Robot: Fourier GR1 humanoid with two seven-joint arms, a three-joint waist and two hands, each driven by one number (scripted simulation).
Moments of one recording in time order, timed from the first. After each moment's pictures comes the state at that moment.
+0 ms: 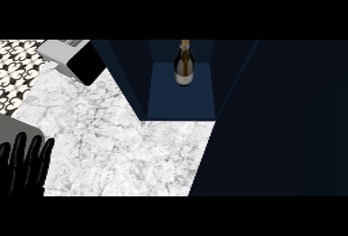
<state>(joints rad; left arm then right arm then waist) 0.34 0.67 -0.43 -2.09 0.73 0.40 -0.61 0.11 0.00 0.52 -2.44 -0.16 0.26 0.73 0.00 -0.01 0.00</state>
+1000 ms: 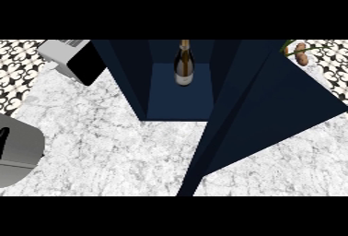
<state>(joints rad) 0.40 0.77 -0.13 -2.02 0.91 0.16 -0.54 -0.05 -0.05 0.84 -2.41 0.08 -0.13 0.70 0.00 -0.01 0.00</state>
